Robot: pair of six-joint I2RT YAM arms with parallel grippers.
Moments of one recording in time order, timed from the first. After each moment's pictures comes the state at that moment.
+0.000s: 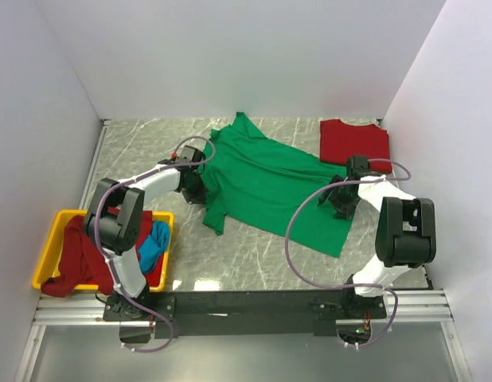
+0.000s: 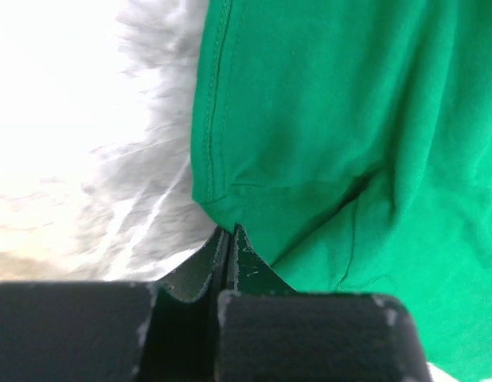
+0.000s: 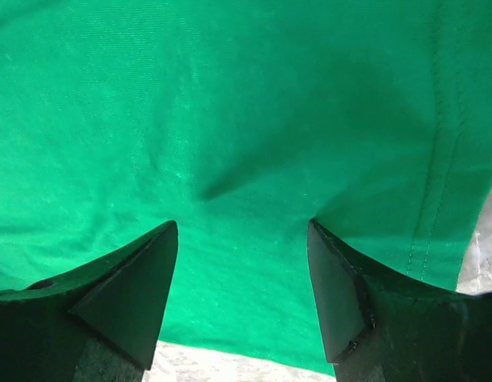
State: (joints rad) left arm -0.37 1.82 1.17 -0.50 -0.02 -0.82; right arm -0.06 1.64 0.93 -0.51 -0.13 0.58
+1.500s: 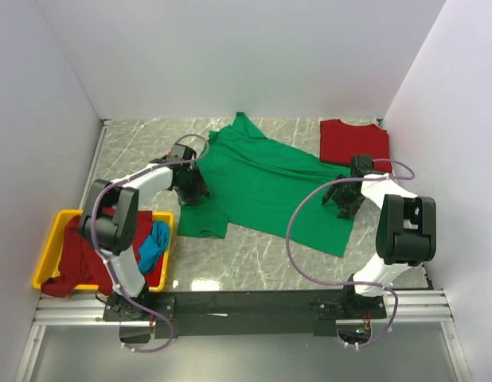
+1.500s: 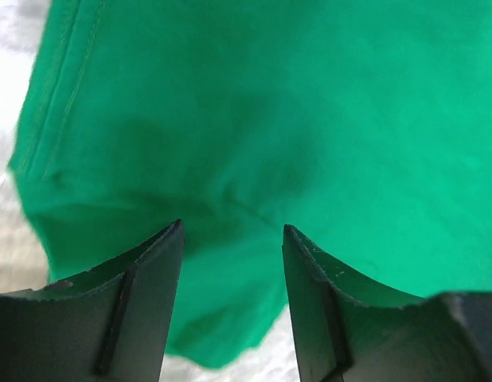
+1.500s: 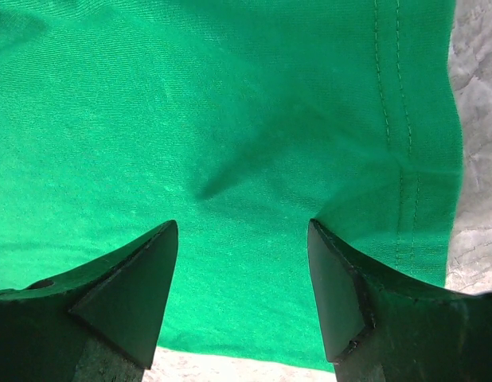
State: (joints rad) left arm -0.30 1.78 1.15 -0.49 0.12 -0.74; right arm -0.10 1.65 0.95 -0.53 -0.12 0.58
